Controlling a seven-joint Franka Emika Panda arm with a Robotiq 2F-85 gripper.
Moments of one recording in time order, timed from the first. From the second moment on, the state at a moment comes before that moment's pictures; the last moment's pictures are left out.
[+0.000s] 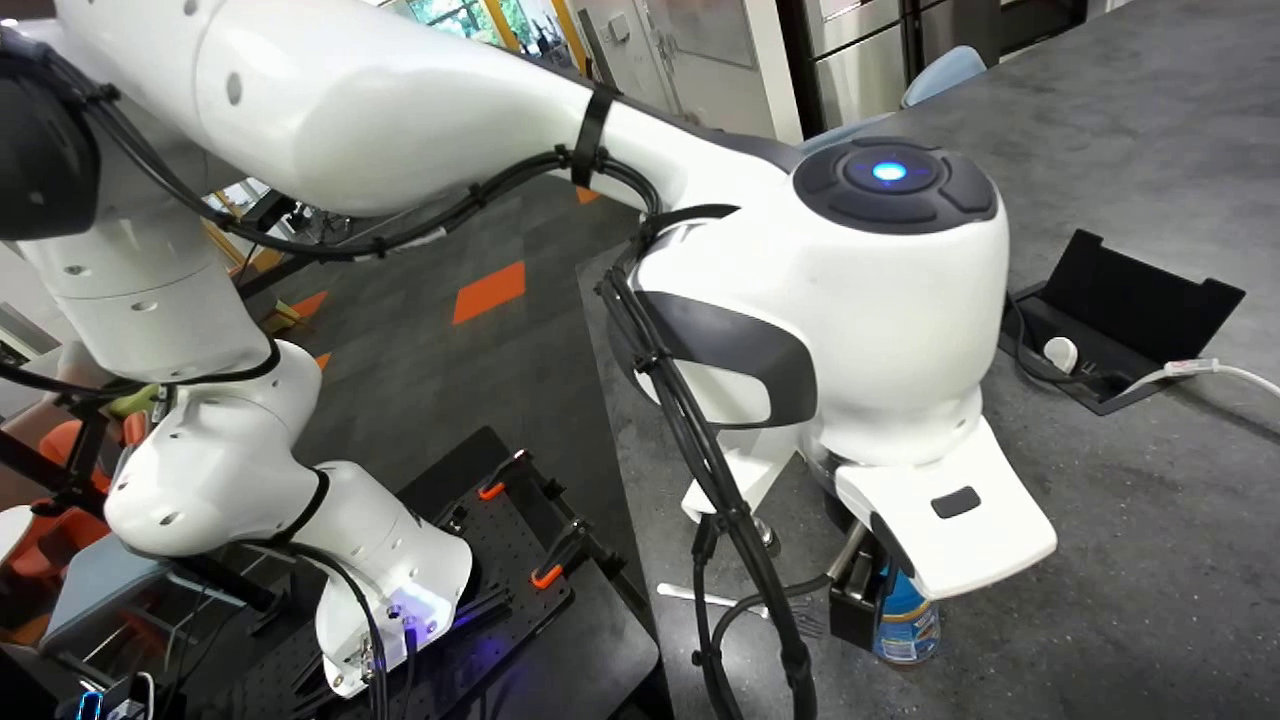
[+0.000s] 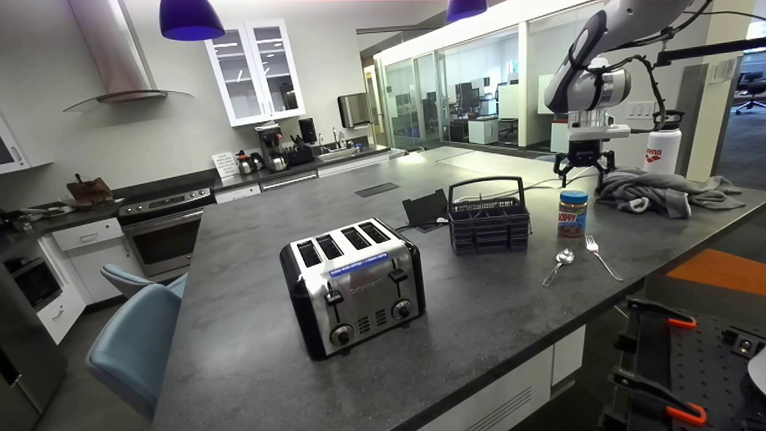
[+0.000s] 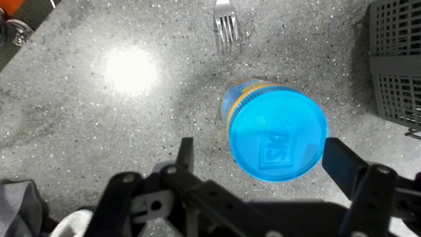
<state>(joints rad) -0.55 0.43 -0.42 -1.92 0.26 2.22 0.10</state>
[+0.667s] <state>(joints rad) -0.54 0.45 -0.40 -1.92 0.26 2.22 0.10</state>
